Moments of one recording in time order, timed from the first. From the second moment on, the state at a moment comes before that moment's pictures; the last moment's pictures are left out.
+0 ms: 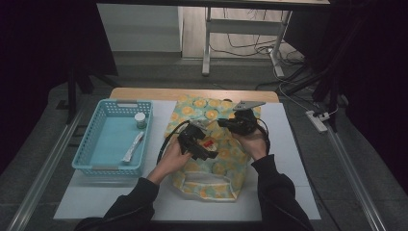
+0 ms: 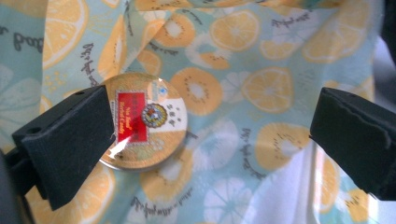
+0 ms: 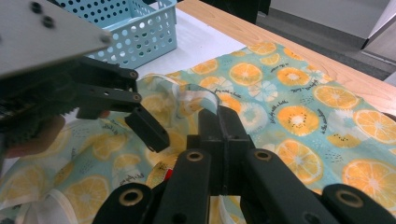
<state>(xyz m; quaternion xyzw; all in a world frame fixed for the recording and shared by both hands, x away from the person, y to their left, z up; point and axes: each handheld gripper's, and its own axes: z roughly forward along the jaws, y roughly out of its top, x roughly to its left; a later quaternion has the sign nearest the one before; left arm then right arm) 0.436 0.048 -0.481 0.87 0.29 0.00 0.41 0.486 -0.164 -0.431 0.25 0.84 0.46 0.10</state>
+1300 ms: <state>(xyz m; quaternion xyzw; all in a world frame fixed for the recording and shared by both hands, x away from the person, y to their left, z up) 0.405 0.129 -0.449 0.85 0.32 0.03 0.41 0.485 -0.164 -0.430 0.25 0.84 0.47 0.11</state>
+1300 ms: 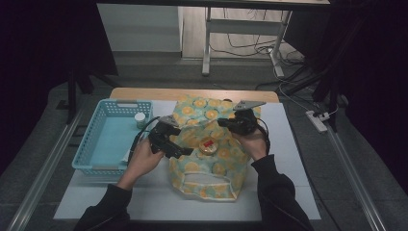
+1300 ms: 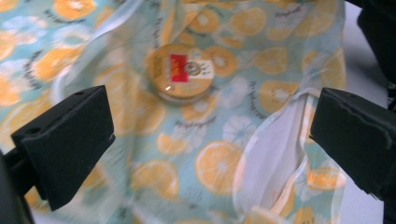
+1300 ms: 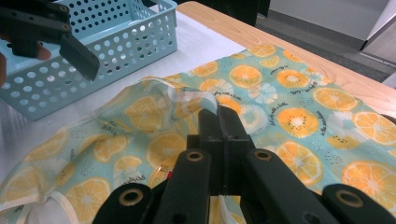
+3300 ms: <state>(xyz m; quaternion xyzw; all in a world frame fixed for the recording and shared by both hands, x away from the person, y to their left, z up) 0.421 0.265 -0.506 0.83 0.51 0.06 0.20 0.482 -0.161 -0.428 0.24 0.84 0.47 0.11</state>
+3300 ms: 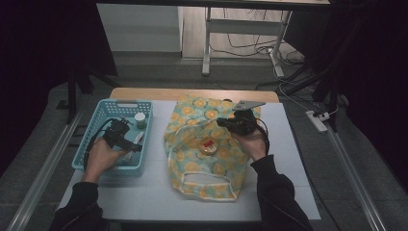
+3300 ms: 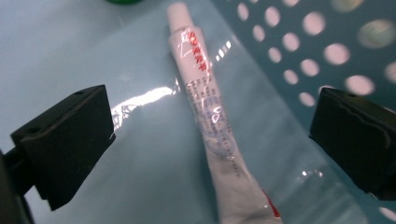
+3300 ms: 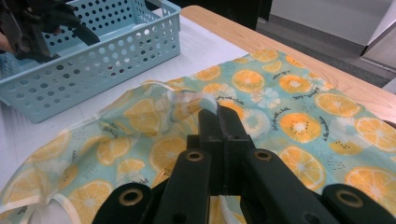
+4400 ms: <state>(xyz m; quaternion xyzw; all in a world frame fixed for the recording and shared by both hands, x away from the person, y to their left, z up) 0.428 0.266 -0.513 0.83 0.53 0.01 0.18 0.481 -0.160 -0.428 0.24 0.84 0.47 0.11</state>
